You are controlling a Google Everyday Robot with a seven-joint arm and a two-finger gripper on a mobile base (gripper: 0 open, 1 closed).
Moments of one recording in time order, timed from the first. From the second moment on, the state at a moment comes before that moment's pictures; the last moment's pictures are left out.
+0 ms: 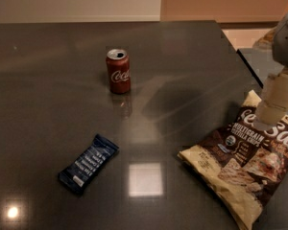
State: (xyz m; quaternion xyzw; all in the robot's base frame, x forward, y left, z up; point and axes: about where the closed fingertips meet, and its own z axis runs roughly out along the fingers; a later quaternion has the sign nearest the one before) arm 0.438 -0.217 0.976 -0.60 0.78 -0.03 0.16
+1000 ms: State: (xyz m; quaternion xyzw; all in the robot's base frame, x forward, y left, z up) arm 0.482 -0.174 0.964 -0.61 0.76 0.00 0.22
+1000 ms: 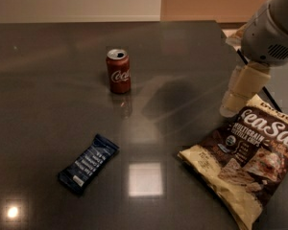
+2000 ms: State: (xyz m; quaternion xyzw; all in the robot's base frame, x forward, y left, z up) arm 0.595 -0.044 0.916 -0.57 0.76 0.11 0.29
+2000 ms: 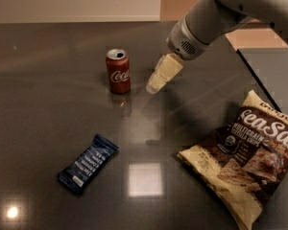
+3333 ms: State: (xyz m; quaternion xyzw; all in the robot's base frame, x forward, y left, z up) arm 0.630 0.071 0.890 -0.57 0.74 0.18 0.31
